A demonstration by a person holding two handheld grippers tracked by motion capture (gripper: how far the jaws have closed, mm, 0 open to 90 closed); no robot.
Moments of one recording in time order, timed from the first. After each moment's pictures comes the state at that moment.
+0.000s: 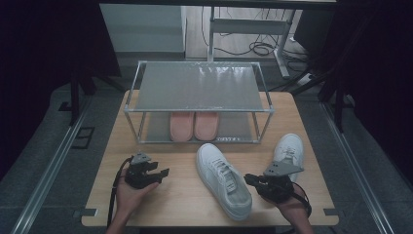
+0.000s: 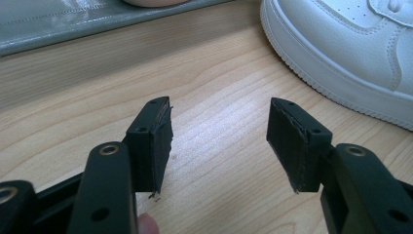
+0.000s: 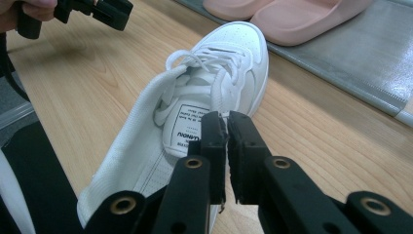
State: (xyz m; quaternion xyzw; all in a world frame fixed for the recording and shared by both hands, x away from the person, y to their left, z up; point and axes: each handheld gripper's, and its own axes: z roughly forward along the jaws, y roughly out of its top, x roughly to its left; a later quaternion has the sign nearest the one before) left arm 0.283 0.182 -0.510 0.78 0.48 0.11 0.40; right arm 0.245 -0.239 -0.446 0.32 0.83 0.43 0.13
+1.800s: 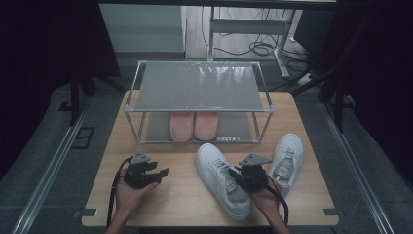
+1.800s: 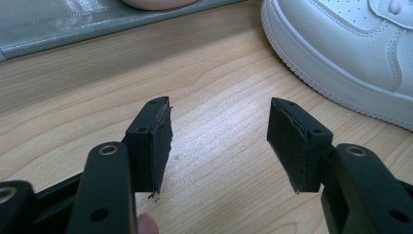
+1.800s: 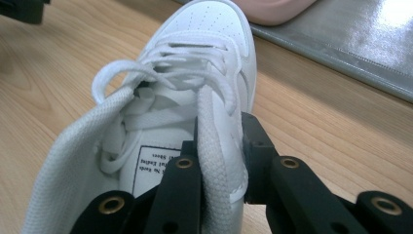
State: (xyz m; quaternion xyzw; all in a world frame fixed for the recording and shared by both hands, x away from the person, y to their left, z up) left arm 0.283 0.183 -0.509 0.77 0.48 0.11 0.40; right arm 0.279 -0.185 -0.481 0.40 0.82 0.38 0.16
